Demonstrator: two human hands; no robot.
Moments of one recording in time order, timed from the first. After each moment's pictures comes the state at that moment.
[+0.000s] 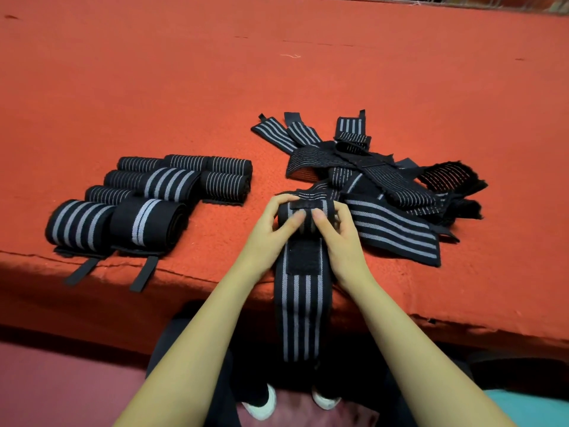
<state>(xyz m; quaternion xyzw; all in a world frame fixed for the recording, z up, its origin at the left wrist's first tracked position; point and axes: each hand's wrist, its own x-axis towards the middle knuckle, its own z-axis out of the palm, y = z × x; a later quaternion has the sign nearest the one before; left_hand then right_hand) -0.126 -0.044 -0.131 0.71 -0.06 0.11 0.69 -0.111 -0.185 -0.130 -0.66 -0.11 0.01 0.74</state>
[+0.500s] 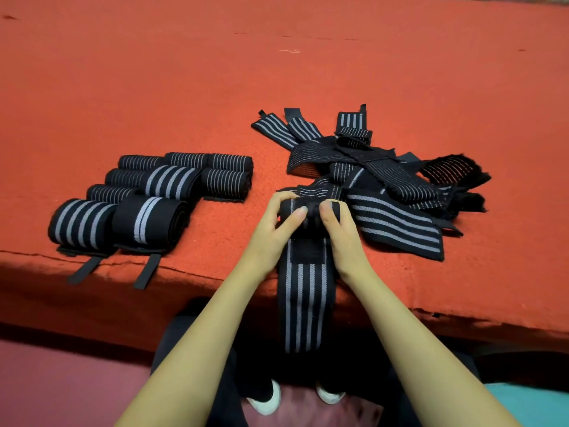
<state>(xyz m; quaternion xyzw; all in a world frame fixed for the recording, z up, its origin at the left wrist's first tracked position) -0.133 -0.046 -0.131 0.70 -0.08 0.10 0.70 -0.113 -0.181 -0.128 -0.68 -0.10 0.01 0.73</state>
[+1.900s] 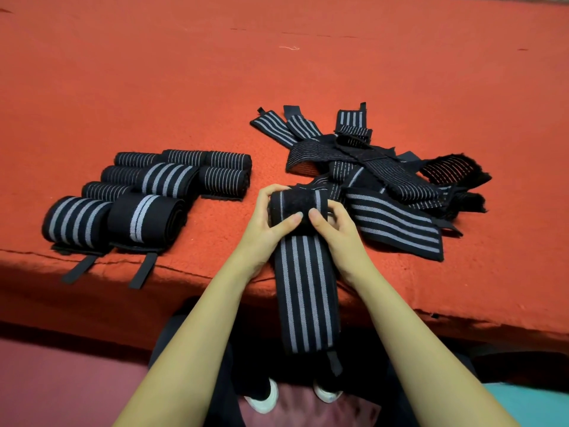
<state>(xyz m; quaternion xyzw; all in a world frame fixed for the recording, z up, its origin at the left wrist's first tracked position) -0.130 -0.037 -0.133 0.67 -0.06 0.08 0.73 -0.111 -0.187 -0.129 -0.63 -0.10 0.09 0.77</state>
